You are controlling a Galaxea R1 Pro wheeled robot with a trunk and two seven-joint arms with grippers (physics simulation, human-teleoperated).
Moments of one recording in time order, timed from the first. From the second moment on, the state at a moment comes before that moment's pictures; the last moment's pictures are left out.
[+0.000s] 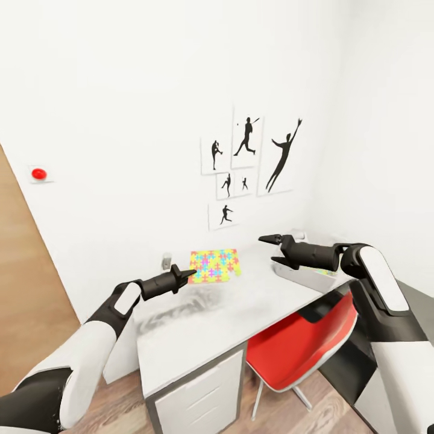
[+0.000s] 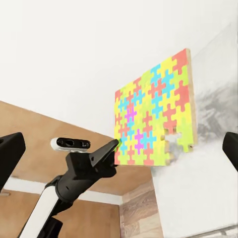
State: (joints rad) left arm -0.92 0.00 0.13 -0.47 0.67 0.79 -0.69; right arm -0.78 -0.22 0.05 -1.42 -1.72 1.04 -0.56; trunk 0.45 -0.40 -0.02
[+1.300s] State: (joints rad) left arm -0.92 0.00 0.13 -0.47 0.66 0.78 -0.68; right arm -0.79 -0.22 0.04 -1.41 -1.67 1.05 -0.56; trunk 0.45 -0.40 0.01
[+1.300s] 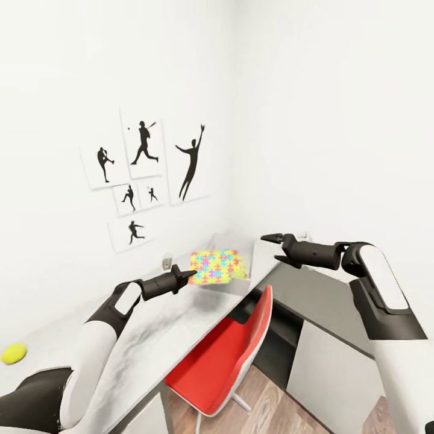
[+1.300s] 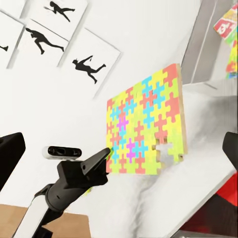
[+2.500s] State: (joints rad) left arm -0.92 -0.02 0.13 -0.48 0.67 0.78 -0.53; right arm -0.79 -0.21 0.04 -1.42 -1.63 1.05 -0.56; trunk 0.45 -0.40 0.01
